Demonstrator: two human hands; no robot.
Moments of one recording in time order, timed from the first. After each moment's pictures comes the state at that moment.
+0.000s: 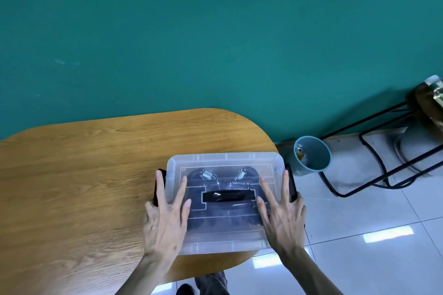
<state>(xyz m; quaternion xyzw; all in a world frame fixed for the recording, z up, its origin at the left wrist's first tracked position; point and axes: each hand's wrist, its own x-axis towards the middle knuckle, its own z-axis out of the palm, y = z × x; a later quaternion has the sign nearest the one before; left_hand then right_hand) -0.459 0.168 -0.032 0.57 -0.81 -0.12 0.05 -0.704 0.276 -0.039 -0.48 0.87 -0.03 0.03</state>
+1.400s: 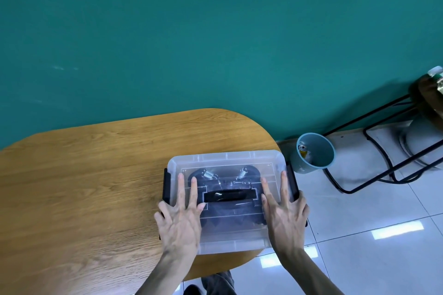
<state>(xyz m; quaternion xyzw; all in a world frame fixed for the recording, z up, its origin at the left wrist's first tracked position) -0.486 0.174 -0.042 0.57 -0.81 -0.12 0.01 -0.700 0.280 -0.051 -0.48 0.88 -0.06 0.01</state>
